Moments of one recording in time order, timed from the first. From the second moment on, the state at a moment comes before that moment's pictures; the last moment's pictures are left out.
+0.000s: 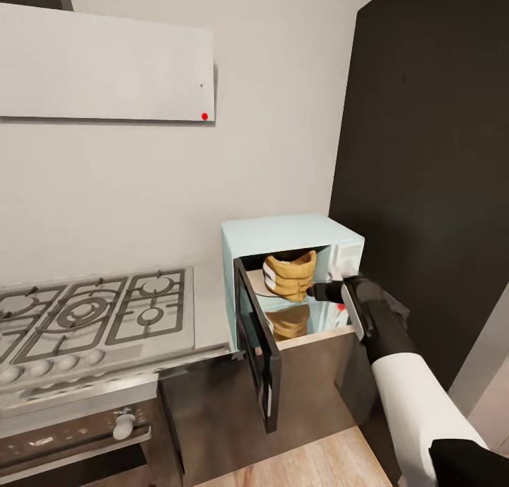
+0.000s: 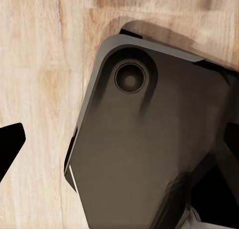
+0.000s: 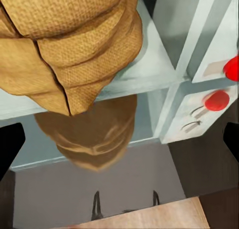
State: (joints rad) left arm 0.00 0.01 0.06 -0.05 0.28 -0.12 0.01; right arm -0.87 0.03 -0.03 -1.01 0.06 0.89 0.09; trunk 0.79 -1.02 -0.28
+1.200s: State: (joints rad) left arm 0.00 0.01 0.06 -0.05 0.28 -0.12 0.01; right arm -0.75 0.04 0.00 -0.98 0.06 0.34 0.30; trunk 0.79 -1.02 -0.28
